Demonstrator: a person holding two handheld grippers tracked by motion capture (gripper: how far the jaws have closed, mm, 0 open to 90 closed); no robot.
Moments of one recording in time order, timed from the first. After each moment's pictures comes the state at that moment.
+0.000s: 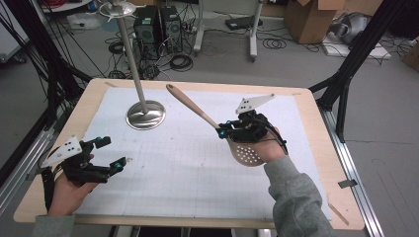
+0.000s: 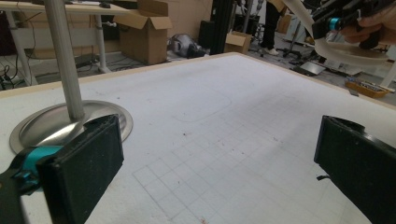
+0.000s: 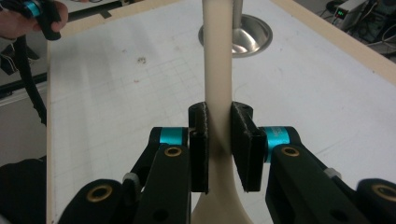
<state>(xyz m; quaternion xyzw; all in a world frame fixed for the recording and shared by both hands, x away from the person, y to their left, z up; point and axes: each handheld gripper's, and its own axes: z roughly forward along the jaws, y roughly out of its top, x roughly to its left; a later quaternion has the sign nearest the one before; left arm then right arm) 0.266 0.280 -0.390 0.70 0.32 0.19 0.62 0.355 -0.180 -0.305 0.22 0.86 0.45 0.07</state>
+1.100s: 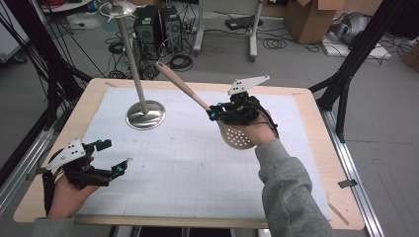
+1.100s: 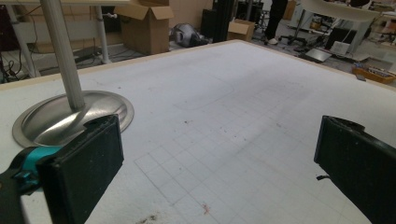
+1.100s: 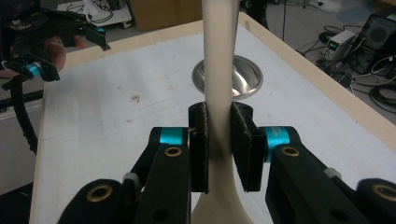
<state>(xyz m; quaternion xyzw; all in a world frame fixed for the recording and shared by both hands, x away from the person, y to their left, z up) 0.262 0.278 -0.394 0.71 0.31 0.20 0.60 0.381 -0.158 -0.276 0.20 0.85 0.49 0.09</state>
